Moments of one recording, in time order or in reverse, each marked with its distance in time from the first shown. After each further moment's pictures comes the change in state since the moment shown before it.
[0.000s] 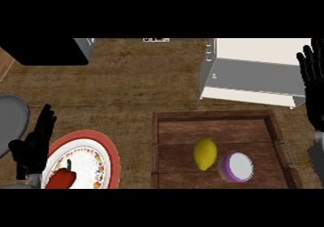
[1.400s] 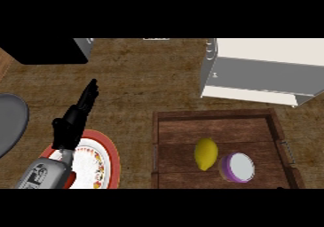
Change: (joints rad) left arm -0.198 -0.068 -0.166 -0.114 -0.103 -0.072 0.139; right arm 0.926 0.295 0.071 -0.437 0.334 -0.531 -0.055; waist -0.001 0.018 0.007
